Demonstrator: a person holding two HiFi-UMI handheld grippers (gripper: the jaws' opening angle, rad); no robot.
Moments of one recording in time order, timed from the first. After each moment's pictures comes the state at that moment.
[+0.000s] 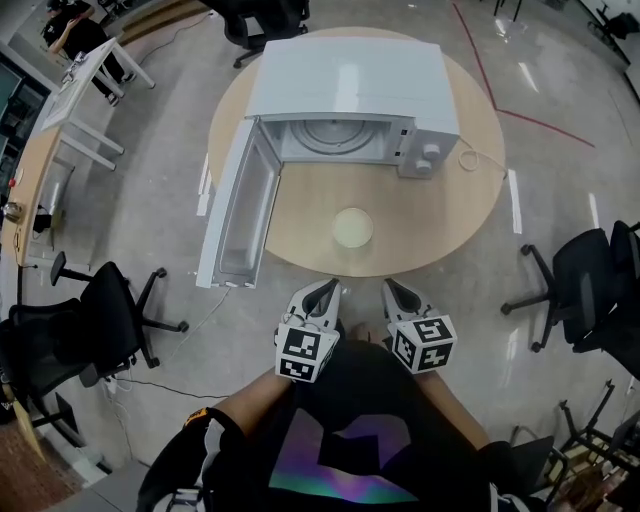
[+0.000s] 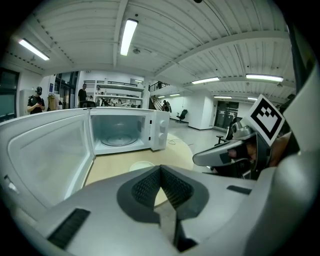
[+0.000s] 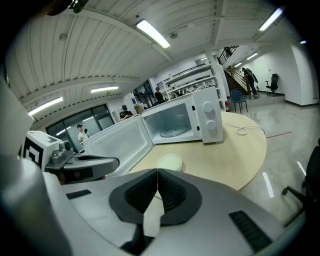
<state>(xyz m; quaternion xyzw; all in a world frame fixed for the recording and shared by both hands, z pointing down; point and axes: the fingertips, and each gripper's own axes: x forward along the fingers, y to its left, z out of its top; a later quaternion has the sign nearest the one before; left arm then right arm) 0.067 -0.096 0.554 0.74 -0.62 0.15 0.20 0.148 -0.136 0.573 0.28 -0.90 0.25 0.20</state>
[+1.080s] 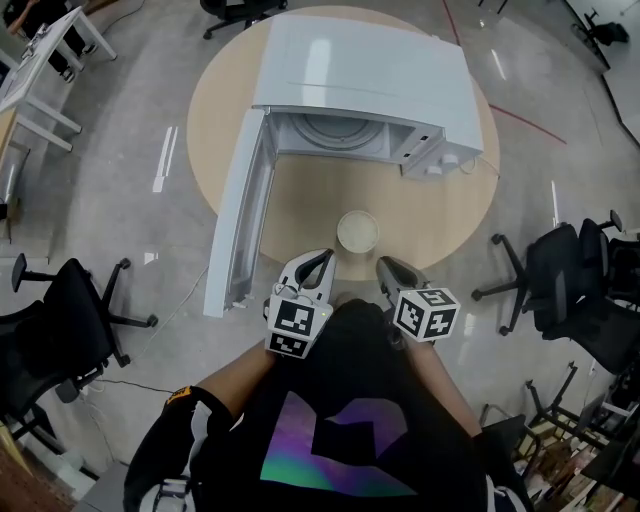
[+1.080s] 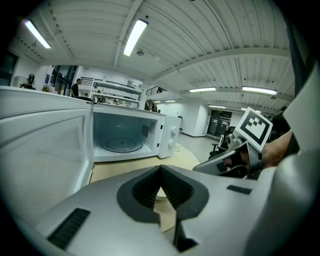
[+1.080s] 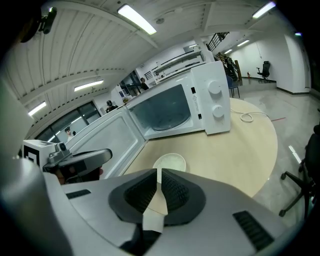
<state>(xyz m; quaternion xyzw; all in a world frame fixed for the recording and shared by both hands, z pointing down) -0.021 -0.159 0.563 0.78 -0.58 0.11 0.21 0.075 -0.190 0.609 0.31 -0.86 0.32 0.24</state>
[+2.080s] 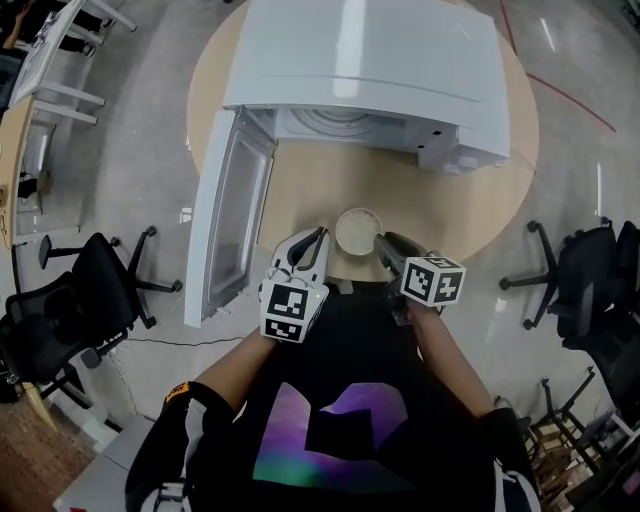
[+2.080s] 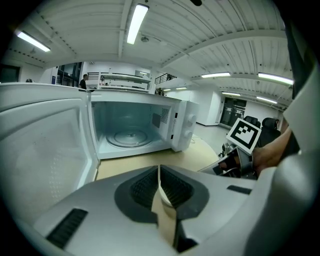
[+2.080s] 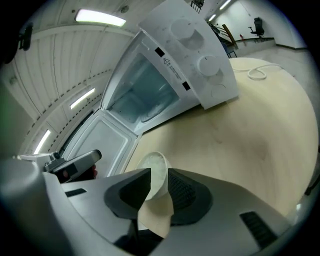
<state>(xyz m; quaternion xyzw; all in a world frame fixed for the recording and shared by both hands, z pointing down) -0.032 -0.226 0.593 0.72 -0.63 0.17 0.25 0.066 -0.264 0.681 0.23 -0.82 0.46 0.24</state>
